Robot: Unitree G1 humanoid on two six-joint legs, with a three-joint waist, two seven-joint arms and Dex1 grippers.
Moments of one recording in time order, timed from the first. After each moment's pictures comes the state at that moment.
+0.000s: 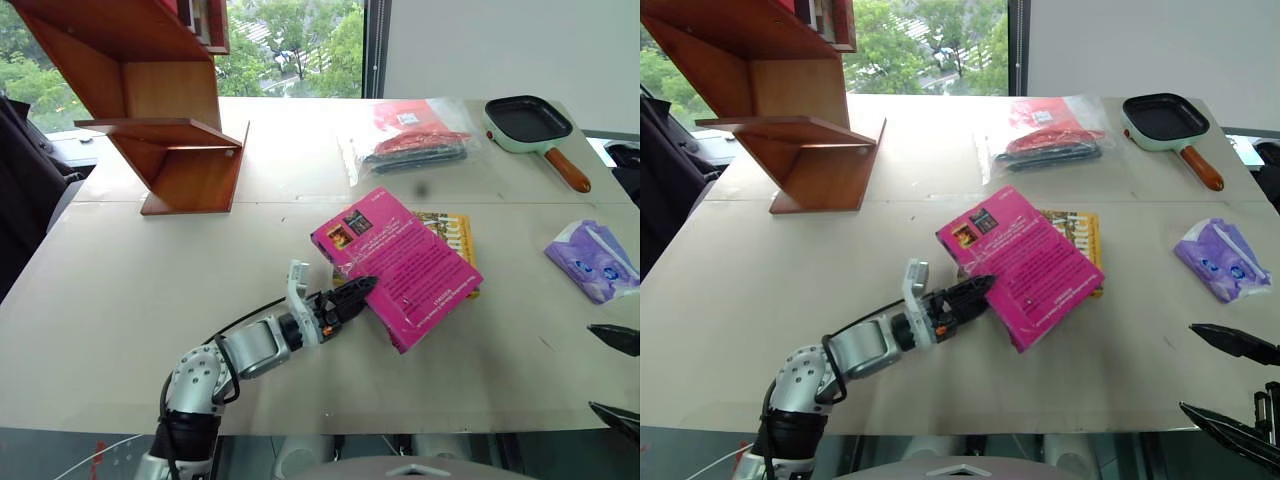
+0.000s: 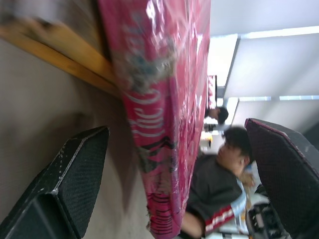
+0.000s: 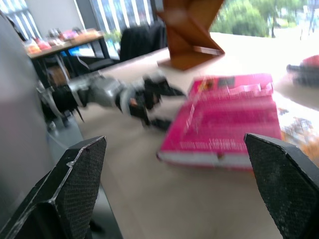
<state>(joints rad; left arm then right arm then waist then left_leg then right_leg) -0.09 0.36 -0.06 -0.15 -1.77 0.96 0.09 0.66 -0.65 -0.84 -0.53 1.07 0.33 1.46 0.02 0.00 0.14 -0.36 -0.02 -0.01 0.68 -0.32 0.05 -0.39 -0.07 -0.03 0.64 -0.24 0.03</state>
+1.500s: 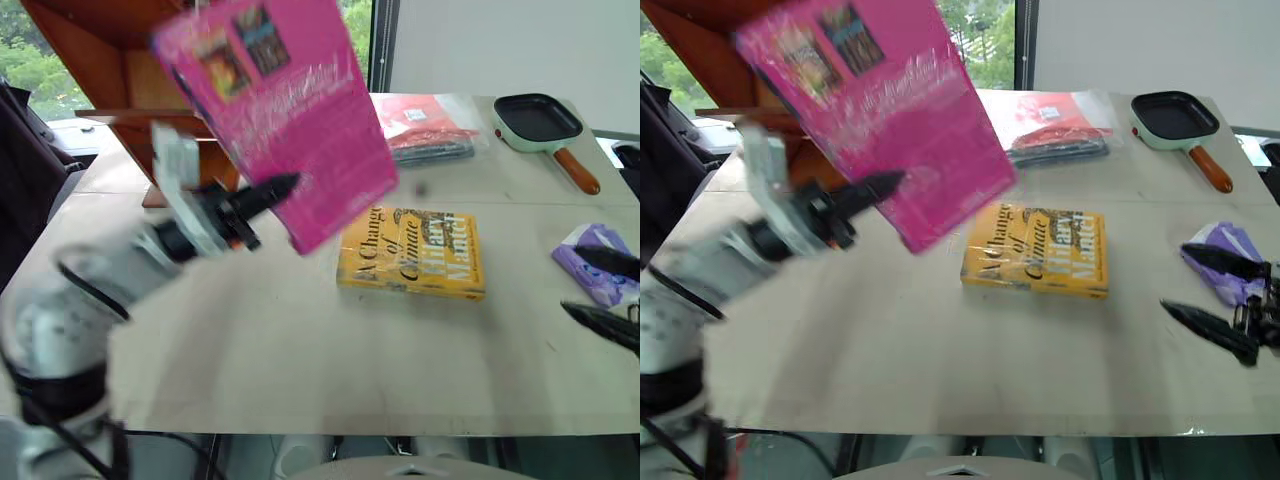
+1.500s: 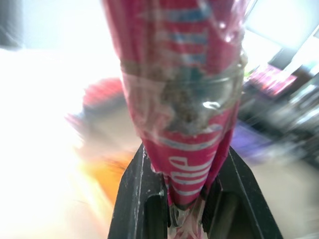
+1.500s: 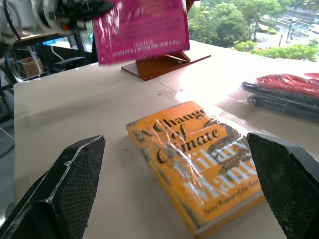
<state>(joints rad) -0.47 0.96 0.27 -0.46 -1.10 0.75 -0.48 0.16 -0.84 -0.62 -0.28 0.93 0.41 1.22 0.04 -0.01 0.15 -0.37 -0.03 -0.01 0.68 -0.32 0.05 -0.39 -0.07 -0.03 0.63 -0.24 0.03</state>
